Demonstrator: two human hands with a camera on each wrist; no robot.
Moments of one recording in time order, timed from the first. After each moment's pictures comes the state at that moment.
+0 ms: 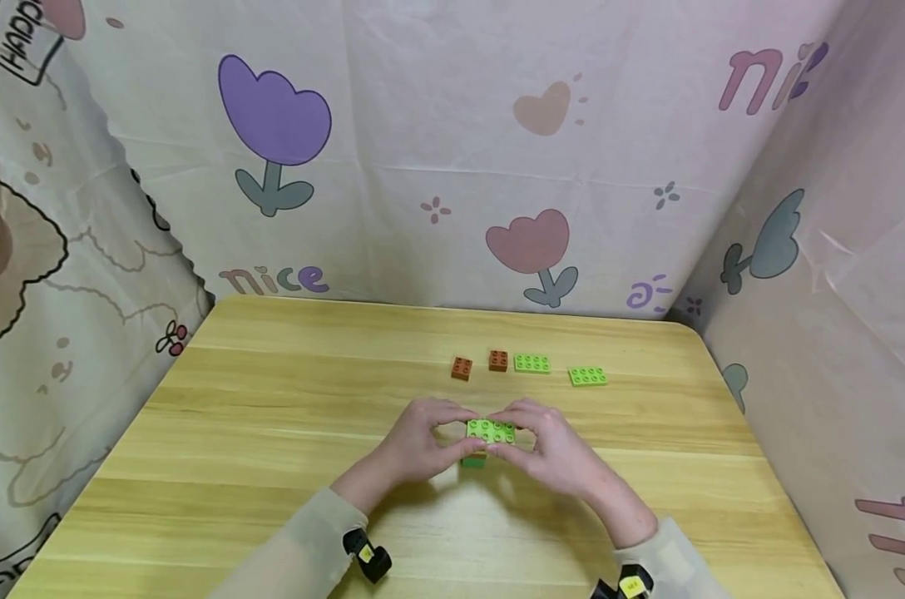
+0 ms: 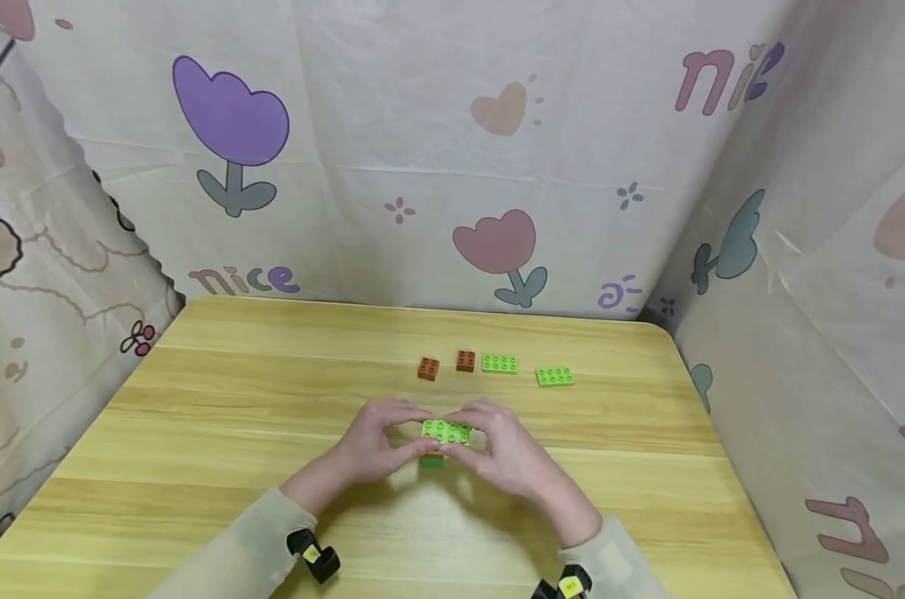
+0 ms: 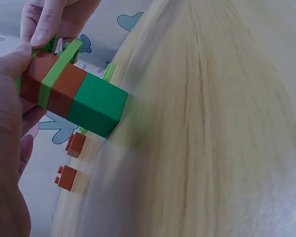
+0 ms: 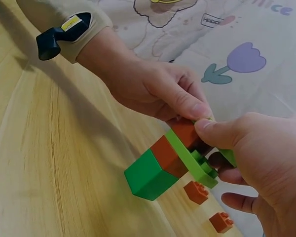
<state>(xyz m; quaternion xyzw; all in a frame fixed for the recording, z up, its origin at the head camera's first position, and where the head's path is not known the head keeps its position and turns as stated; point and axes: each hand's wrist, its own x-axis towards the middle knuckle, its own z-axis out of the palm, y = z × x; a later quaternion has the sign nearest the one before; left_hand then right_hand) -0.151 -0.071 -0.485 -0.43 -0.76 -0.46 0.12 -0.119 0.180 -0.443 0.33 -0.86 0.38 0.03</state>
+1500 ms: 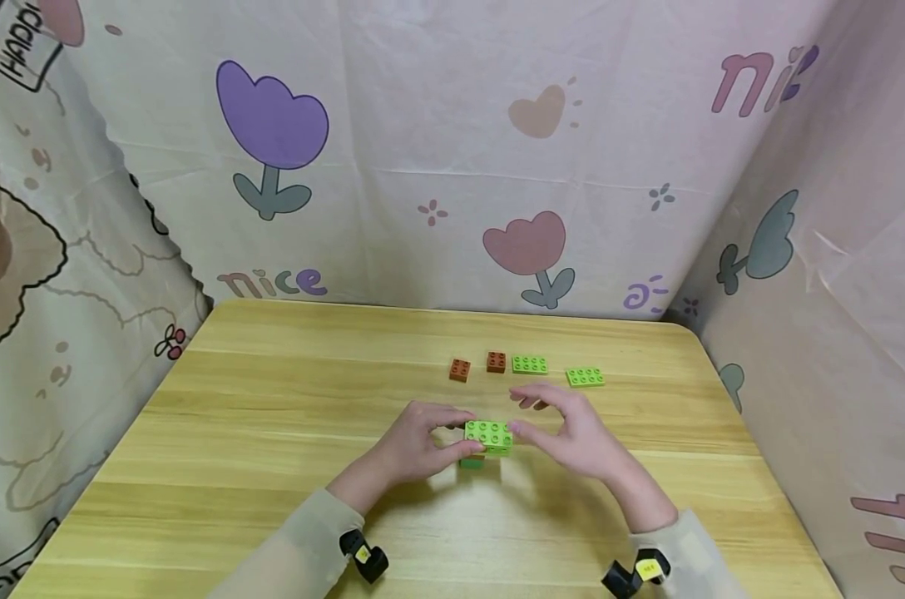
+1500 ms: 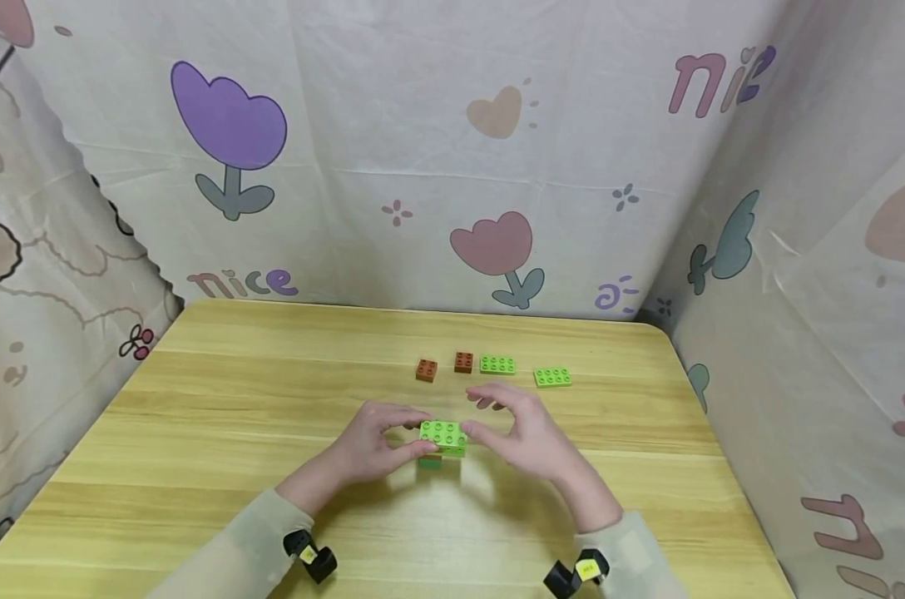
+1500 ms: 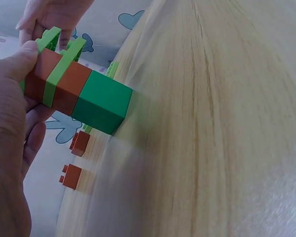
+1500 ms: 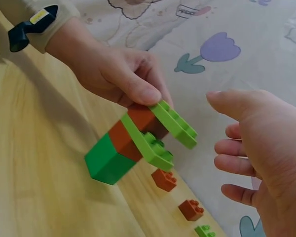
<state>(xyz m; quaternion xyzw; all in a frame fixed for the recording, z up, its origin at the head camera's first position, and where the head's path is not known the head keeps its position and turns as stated) -0.152 -0.073 -0.482 -0.45 -0.75 -0.47 0.09 -0.133 0.209 -0.436 0.32 -0.84 0.44 0.07</state>
